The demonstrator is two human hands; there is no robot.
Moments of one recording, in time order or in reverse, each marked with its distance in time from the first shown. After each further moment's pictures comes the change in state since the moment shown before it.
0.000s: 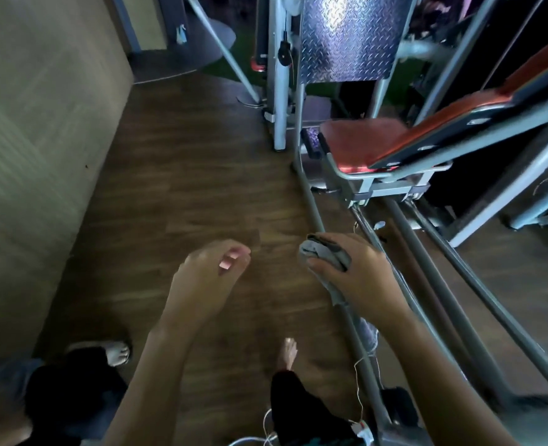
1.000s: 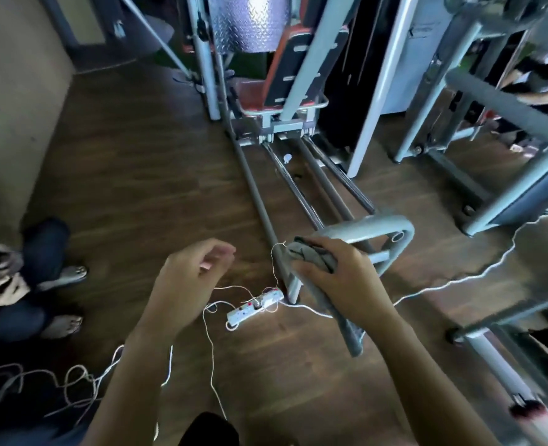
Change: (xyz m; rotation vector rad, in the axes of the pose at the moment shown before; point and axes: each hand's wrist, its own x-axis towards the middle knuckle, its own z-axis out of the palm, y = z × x) left_hand -0.570 0.193 0.137 -0.155 -0.103 0.117; right_hand -0.625 0.034 -0.189 0.078 0.103 0.131
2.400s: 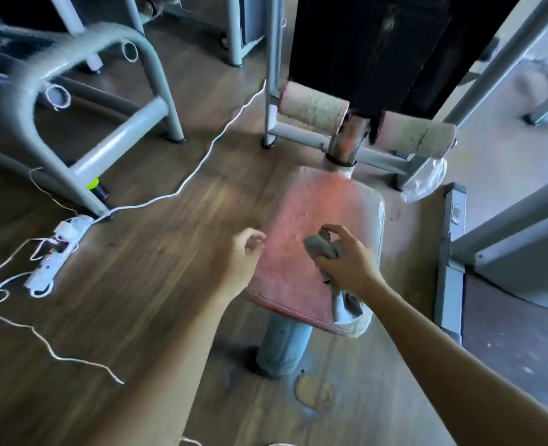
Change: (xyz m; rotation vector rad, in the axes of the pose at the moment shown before) left_hand -0.398 -0.140 0.518 -0.116 -0.800 0.214; right_hand -0.578 0.419 0.077 -0.082 0.529 0.916
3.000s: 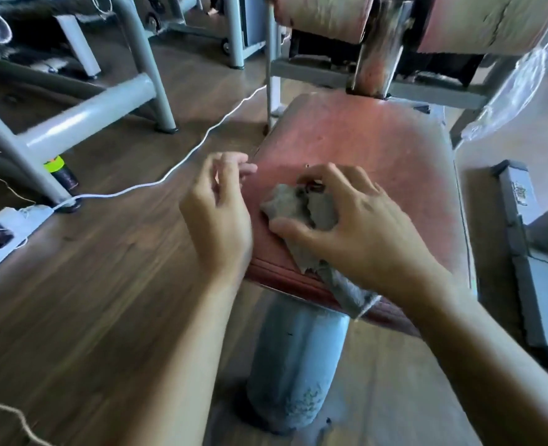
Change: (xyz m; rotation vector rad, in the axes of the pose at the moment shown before) left_hand 0.035 -0.118 0.105 -0.353 0.655 0.411; right_hand 0.026 0.088 0.115 -0.280 0.219 -0.442
